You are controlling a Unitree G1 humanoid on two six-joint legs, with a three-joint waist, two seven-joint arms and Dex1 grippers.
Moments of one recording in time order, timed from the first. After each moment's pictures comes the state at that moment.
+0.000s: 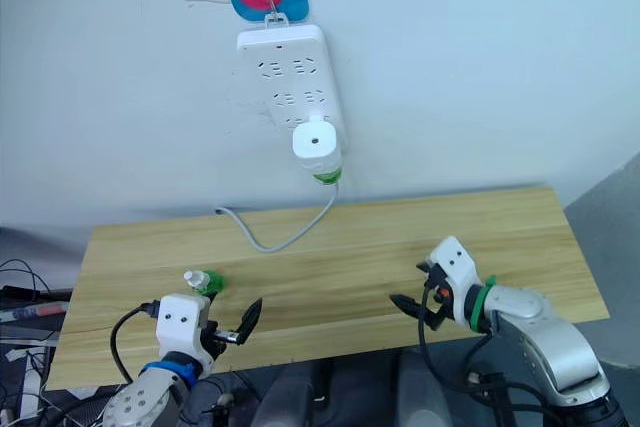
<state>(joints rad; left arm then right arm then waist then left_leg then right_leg) 0.41 0.27 0.12 -0.47 -0.19 0.32 -0.32 -0.08 -0.60 0.08 -0.48 0.40 0.78 0.68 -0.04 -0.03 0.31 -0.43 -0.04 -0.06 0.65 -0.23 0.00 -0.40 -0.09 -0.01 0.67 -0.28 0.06</state>
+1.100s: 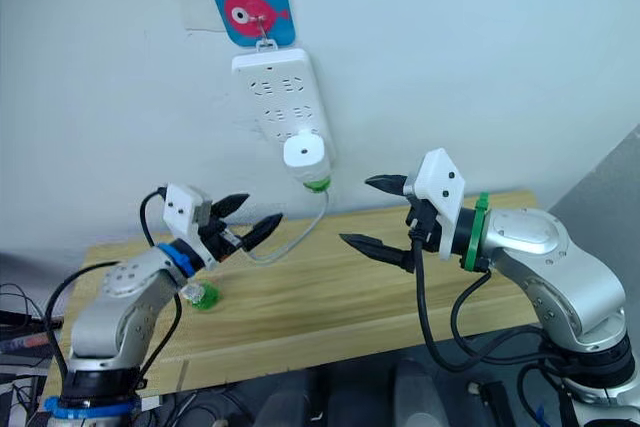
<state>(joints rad) -0.22 0.49 0.16 -0.18 -0.42 0.42 -0.62 -0.46 -0.64 0.02 -0.66 0.62 0.80 0.71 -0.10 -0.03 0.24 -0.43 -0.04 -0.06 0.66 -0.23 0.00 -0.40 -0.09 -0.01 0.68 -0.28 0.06</state>
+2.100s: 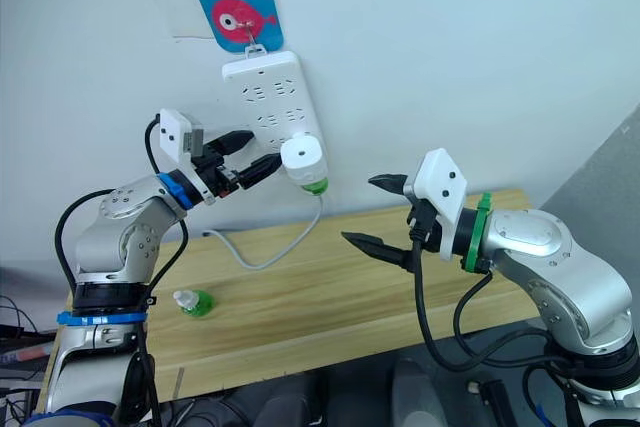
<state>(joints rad) -0.62 0.52 0.16 0.18 -0.44 0.38 -0.80 -0.45 -0.67 0.02 -0.69 0.65 0.82 0.65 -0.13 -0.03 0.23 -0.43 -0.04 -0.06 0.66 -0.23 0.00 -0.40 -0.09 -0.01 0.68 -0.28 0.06</state>
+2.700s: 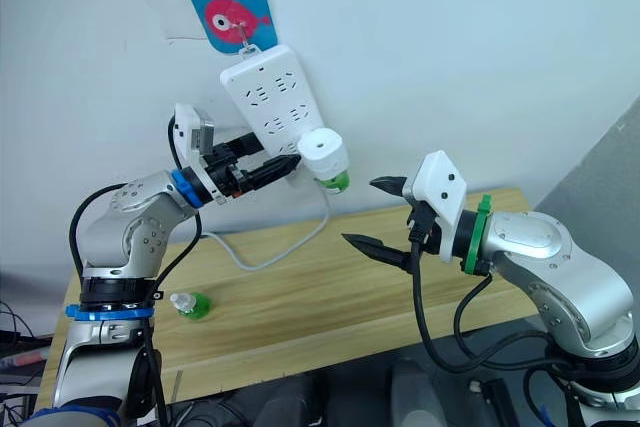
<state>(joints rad) -0.63 0.50 0.14 0.13 -0.50 0.45 -0.88 -0.45 -0.67 0.02 -0.70 0.65 0.84 0.64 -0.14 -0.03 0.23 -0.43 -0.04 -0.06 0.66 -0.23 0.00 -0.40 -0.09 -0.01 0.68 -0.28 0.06</state>
